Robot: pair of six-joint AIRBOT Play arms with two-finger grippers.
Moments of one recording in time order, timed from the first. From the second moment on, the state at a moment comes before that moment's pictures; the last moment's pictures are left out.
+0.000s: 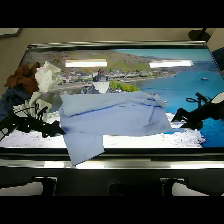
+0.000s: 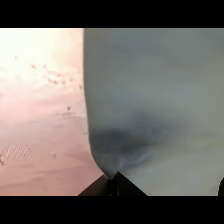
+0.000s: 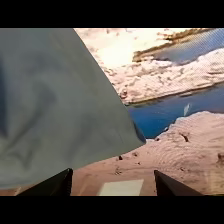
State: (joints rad) left arm 0.30 -1.47 0.85 0.95 -1.24 -1.23; right arm -0.40 -1.41 1.12 -1.26 1.34 1.51
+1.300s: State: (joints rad) left arm 0.26 -1.25 0.85 0.92 -1.22 -1.30; right arm -0.40 -1.22 1.02 -1.19 1.55 1.55
